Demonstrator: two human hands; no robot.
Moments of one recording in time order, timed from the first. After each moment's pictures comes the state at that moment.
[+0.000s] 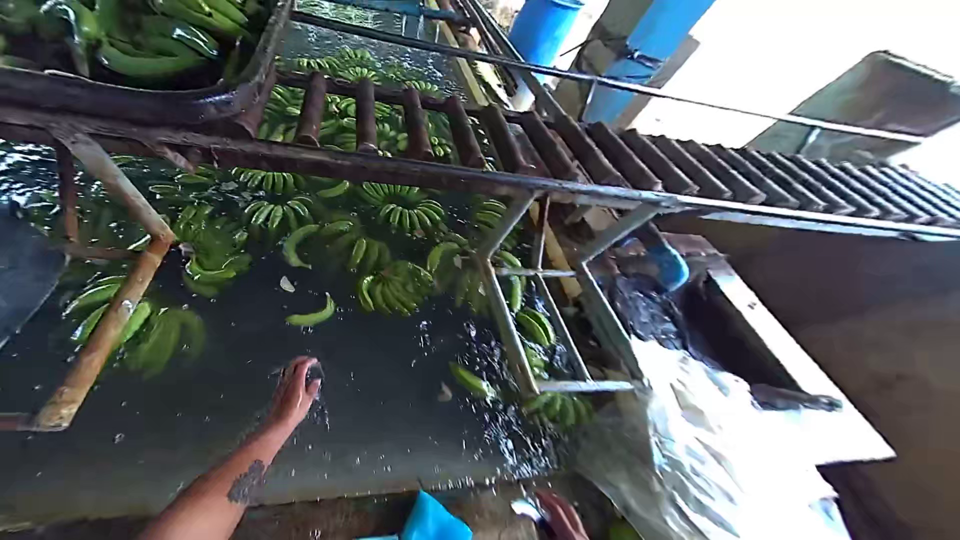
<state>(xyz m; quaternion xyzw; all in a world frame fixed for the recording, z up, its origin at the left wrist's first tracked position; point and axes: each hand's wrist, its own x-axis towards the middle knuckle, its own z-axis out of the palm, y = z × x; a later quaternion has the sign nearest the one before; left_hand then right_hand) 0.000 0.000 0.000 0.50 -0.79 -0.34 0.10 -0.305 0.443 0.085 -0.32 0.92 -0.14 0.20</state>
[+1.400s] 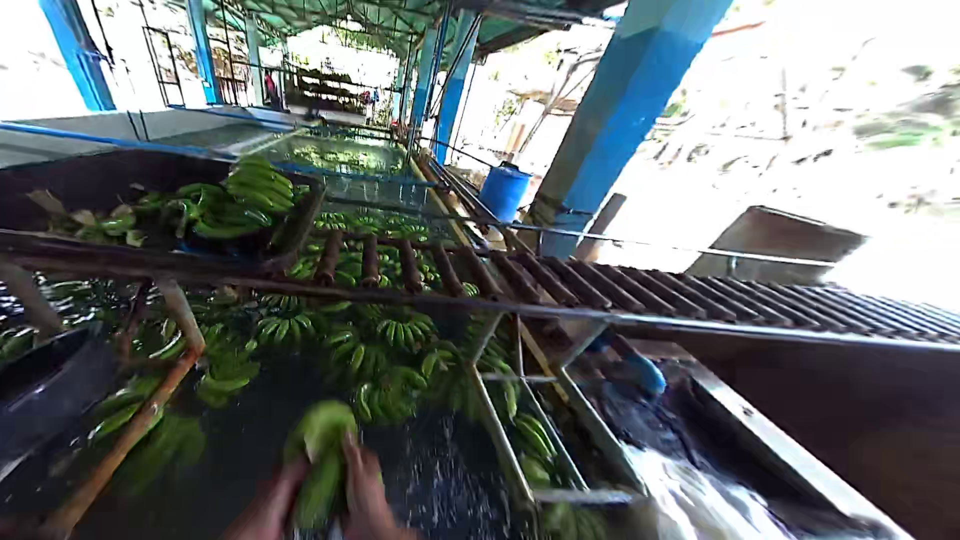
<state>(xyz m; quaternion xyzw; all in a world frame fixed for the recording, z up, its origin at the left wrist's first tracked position) -0.002 0.081 0.223 0.48 -0.42 -0.70 0.30 -0.127 0.123 0.230 -0.19 0.56 -0.63 0.51</state>
